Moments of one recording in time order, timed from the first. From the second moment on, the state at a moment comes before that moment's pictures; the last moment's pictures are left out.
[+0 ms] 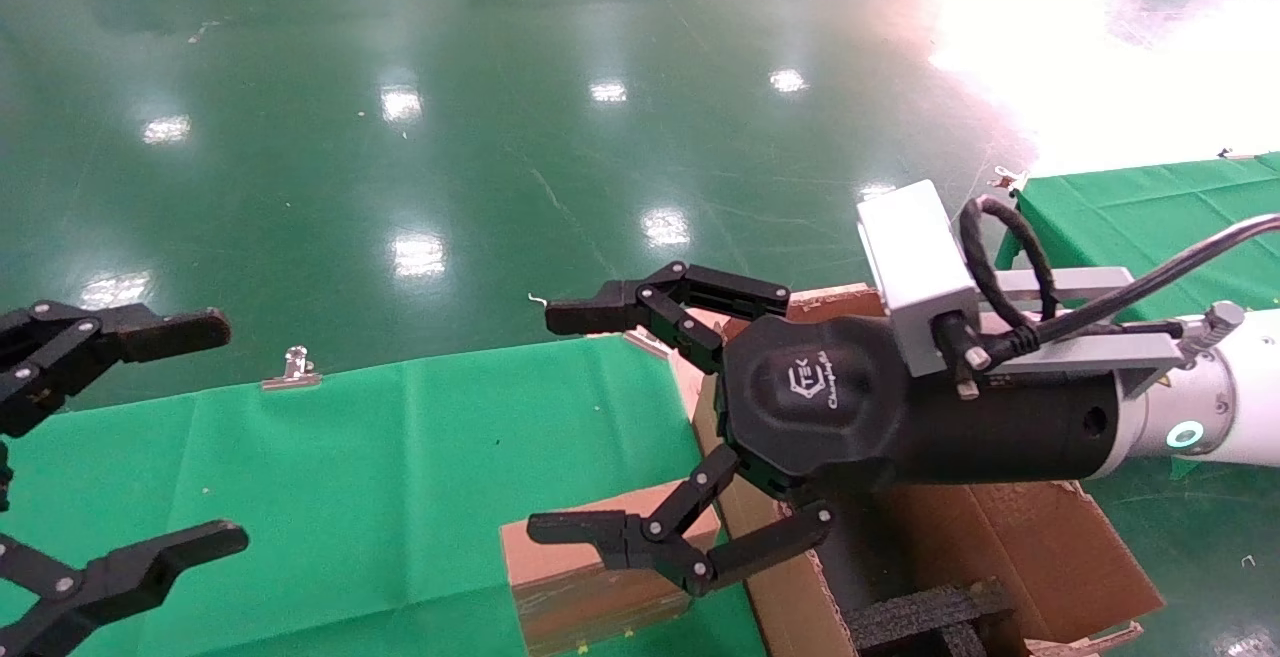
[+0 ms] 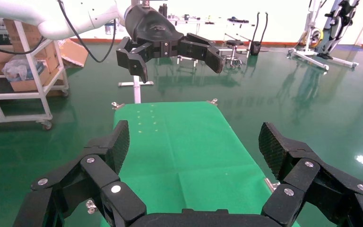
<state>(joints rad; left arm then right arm) -1.08 0.58 0.35 -1.25 0.67 1.46 -0.14 1.08 -0.61 -0.29 1.28 -0.73 -1.49 0.19</state>
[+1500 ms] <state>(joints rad) -1.08 0.58 0.35 -1.25 0.67 1.46 -0.14 1.31 -0.68 -0.50 1.24 -1.18 -1.54 0.31</state>
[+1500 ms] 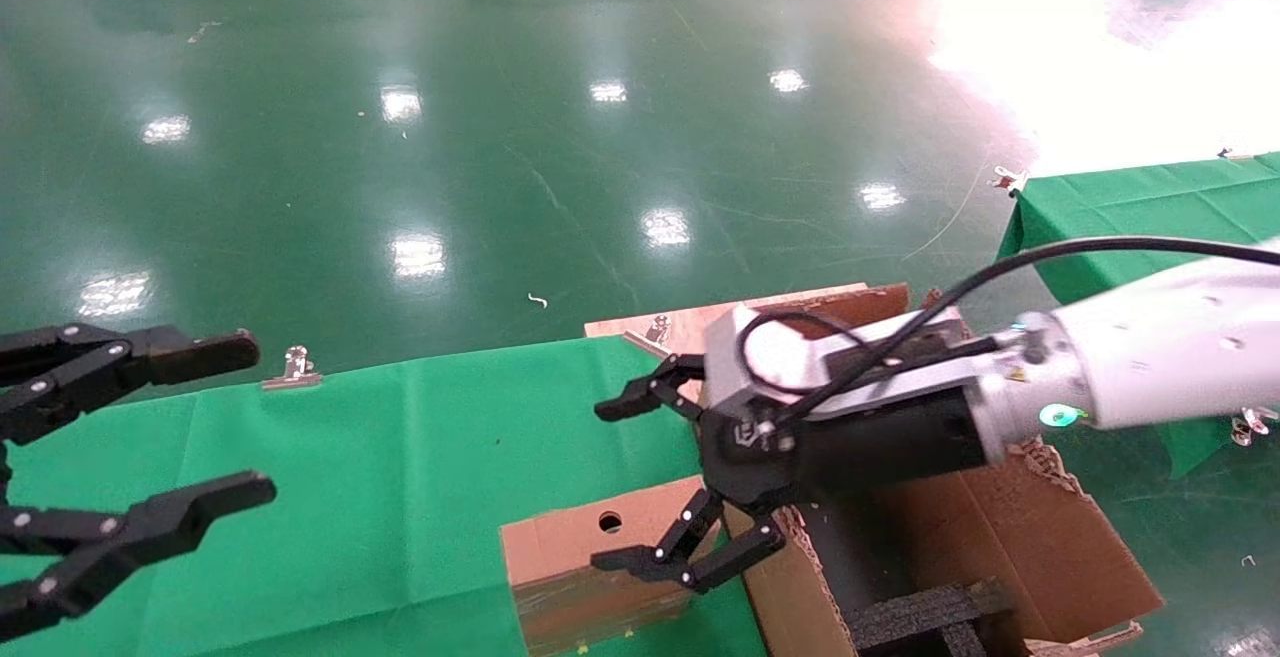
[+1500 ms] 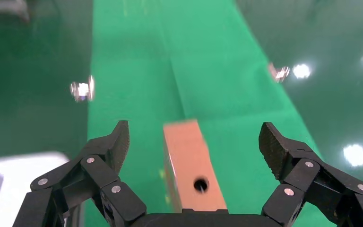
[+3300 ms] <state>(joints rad) -1.08 0.58 0.35 -1.25 0.67 1.46 -0.14 1.65 -1.00 -0.96 1.00 -1.66 -1.57 0.20</state>
